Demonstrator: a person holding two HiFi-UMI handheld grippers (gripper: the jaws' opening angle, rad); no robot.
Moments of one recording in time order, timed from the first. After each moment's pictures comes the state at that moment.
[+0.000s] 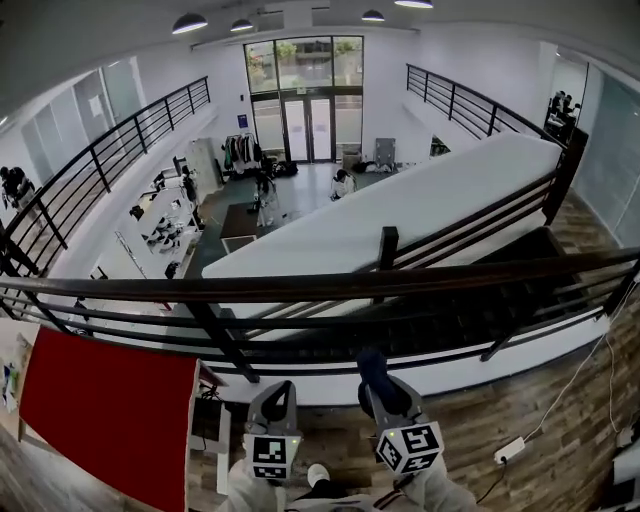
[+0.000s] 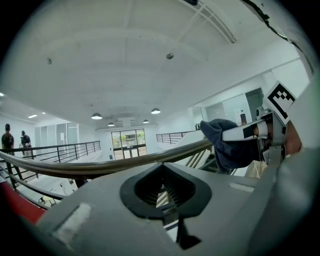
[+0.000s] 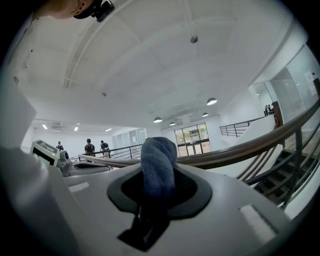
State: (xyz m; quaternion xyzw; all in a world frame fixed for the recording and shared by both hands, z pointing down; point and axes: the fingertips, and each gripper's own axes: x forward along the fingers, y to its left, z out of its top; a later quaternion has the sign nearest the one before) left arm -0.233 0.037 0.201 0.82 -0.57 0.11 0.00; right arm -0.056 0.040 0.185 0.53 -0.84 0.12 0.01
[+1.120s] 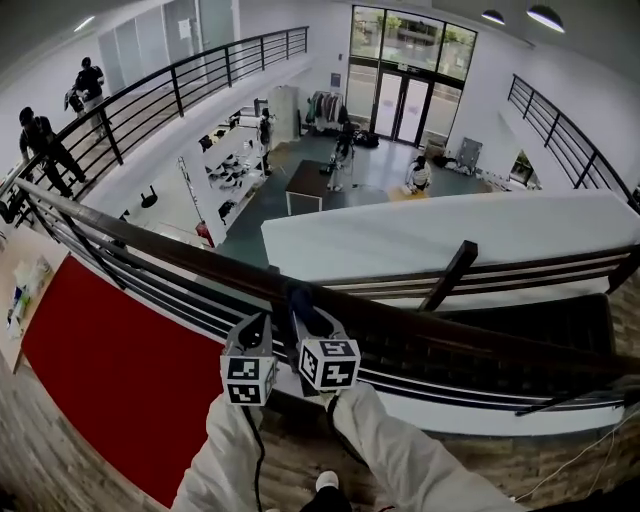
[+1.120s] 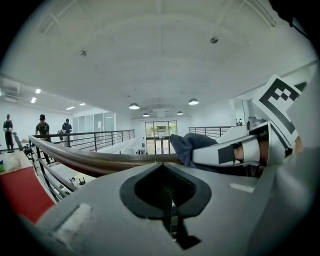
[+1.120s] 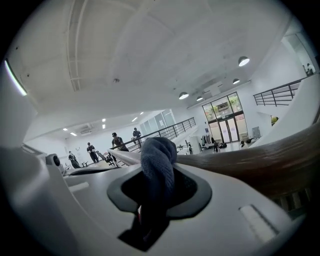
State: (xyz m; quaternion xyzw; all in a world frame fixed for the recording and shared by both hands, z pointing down) left arm -0.570 -0.163 0.249 0.69 -0.71 0.11 0.08; right arm -0.496 -0.207 0.254 0.35 -0.91 0.21 0.07
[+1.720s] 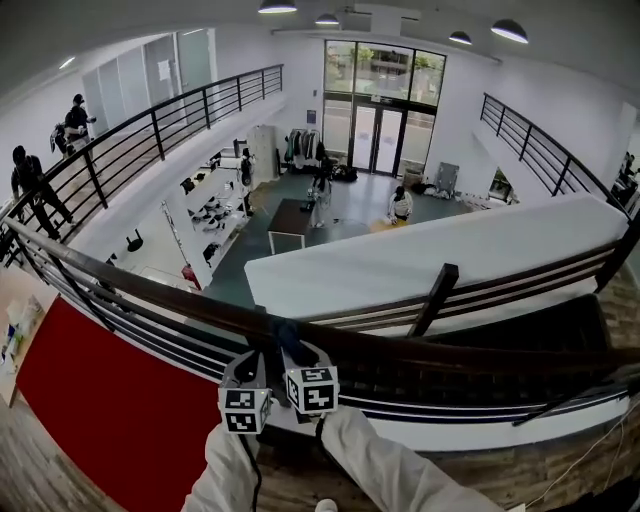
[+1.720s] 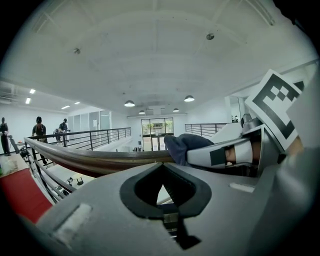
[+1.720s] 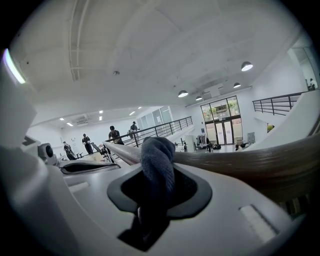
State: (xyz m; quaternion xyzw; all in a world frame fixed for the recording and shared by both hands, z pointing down) left arm -0.541 -0.168 0.262 0.70 -0.69 0.12 0.09; right arm -0.478 -0.213 0.272 0.37 -0.90 0.19 0.11
